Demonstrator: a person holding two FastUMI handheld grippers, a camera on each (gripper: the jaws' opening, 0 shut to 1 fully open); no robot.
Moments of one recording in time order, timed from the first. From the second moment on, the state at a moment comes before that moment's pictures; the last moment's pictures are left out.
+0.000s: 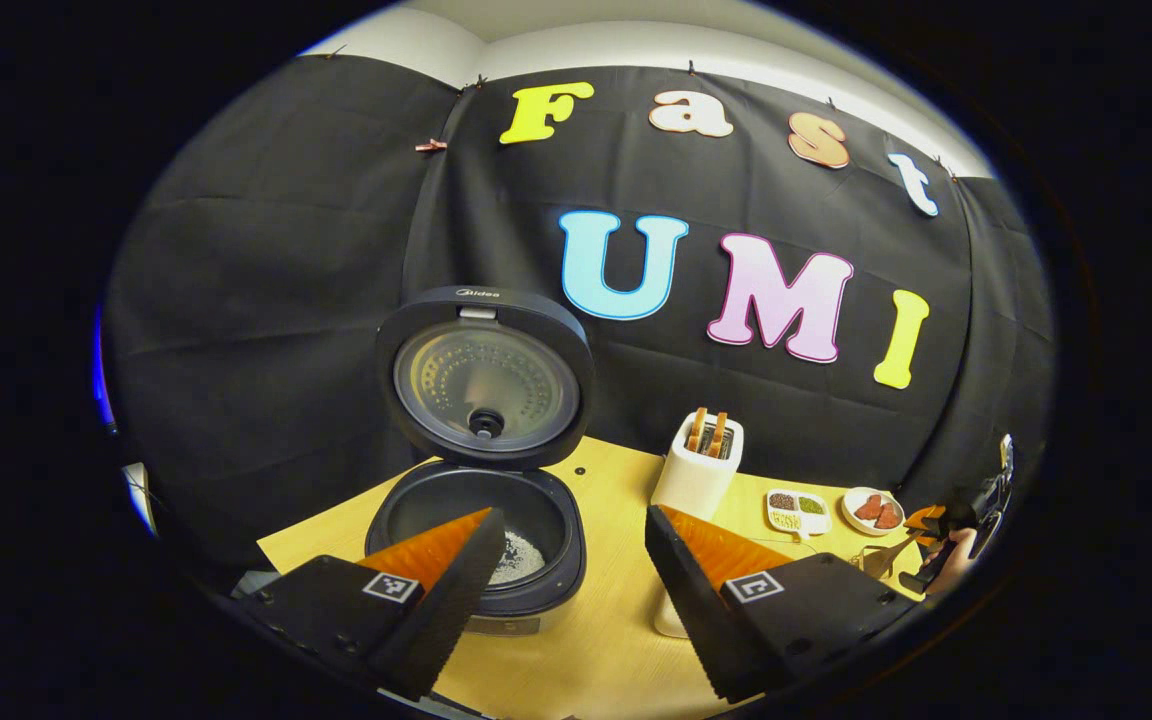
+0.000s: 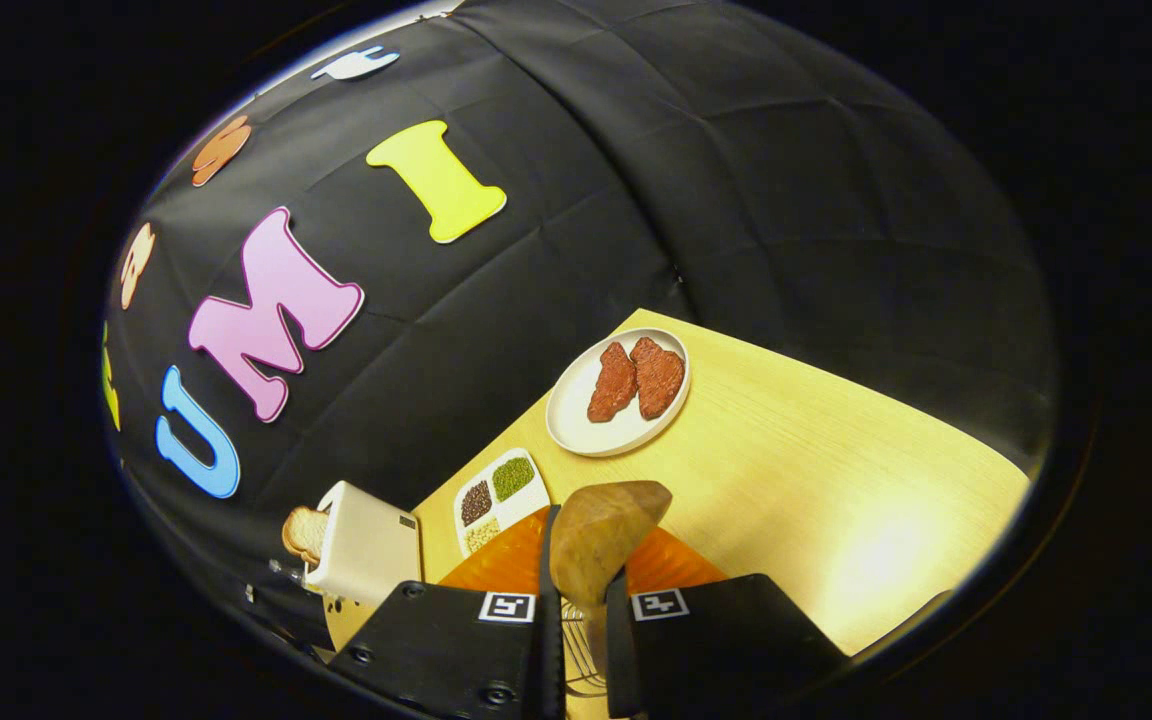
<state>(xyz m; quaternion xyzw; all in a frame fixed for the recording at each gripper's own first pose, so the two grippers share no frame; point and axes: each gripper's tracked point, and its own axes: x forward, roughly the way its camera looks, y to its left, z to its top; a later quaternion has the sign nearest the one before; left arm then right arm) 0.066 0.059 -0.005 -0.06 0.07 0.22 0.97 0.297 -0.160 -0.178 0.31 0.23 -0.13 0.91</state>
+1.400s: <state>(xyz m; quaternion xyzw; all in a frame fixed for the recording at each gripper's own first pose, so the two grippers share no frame) 0.169 0.213 0.159 0.07 -0.12 0.16 0.98 0.059 -0.036 -0.072 0.00 0.15 -0.04 0.99</state>
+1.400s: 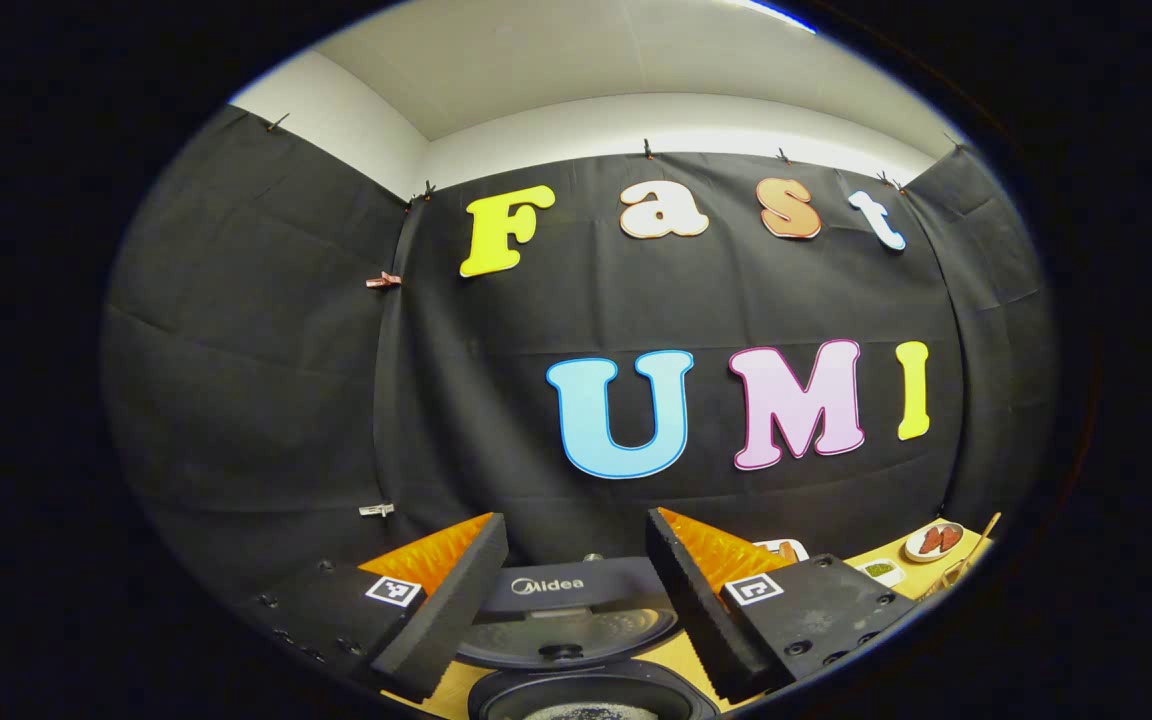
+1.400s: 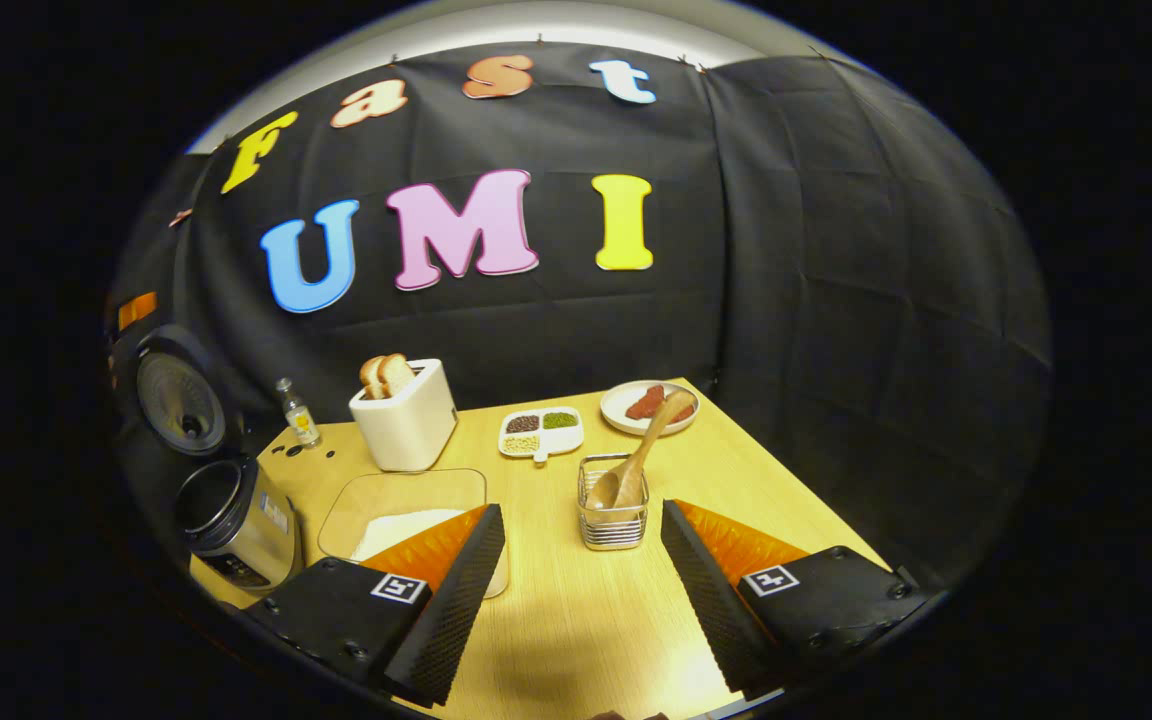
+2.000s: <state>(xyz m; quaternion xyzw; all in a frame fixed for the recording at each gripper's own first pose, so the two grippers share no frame) 0.173 0.221 0.116 0.04 -0.02 0.19 0.98 0.013 0.019 -0.045 -0.02 0.14 0.01 0.99</state>
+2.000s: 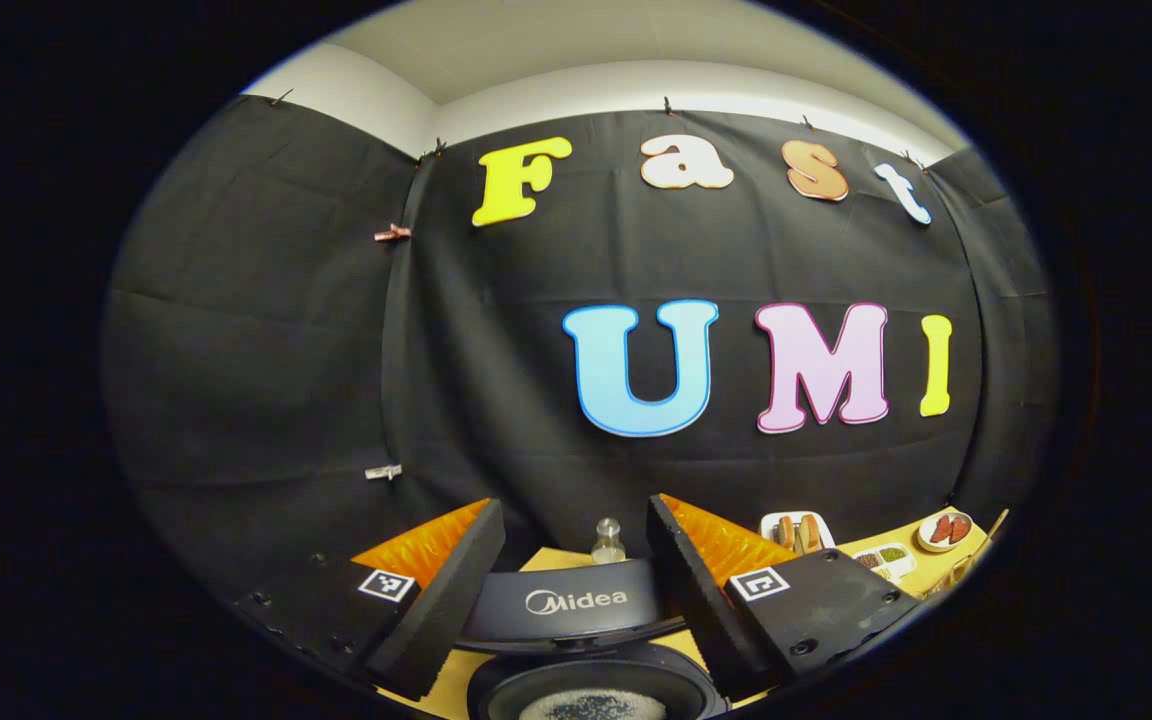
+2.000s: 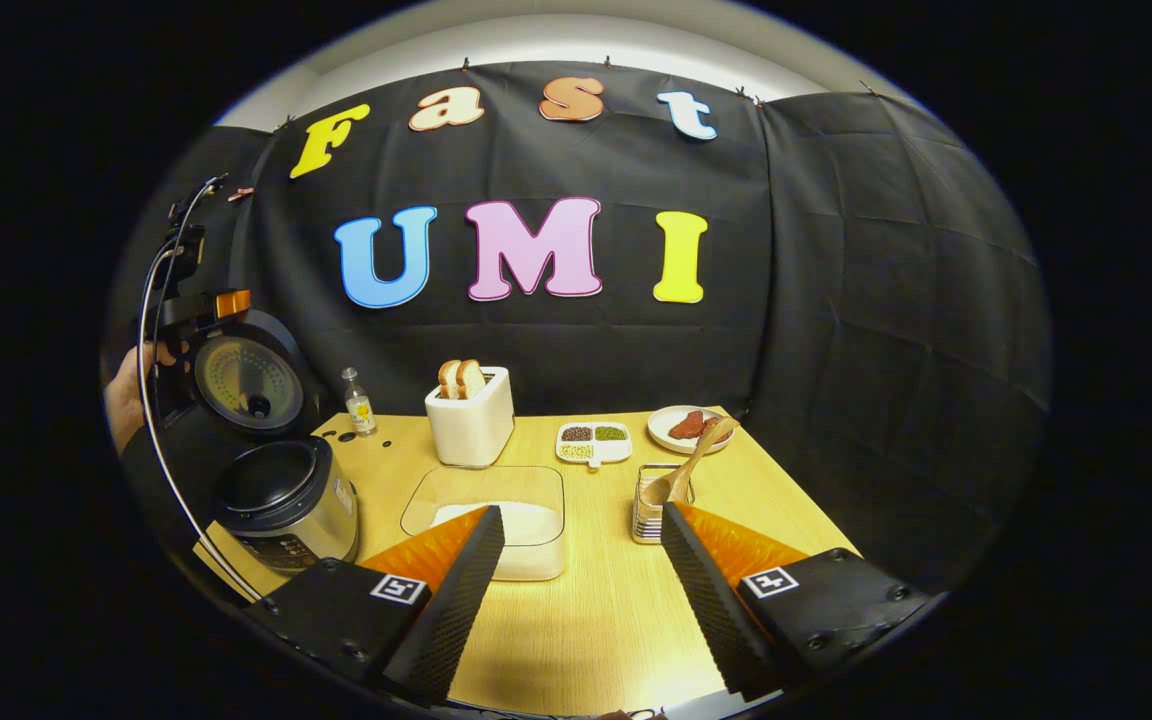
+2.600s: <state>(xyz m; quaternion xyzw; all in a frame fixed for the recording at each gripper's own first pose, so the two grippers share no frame) 0.096 0.174 -0.002 -0.02 0.13 0.24 0.96 0.006 -0.010 -0.069 0.00 0.17 0.07 0.98</state>
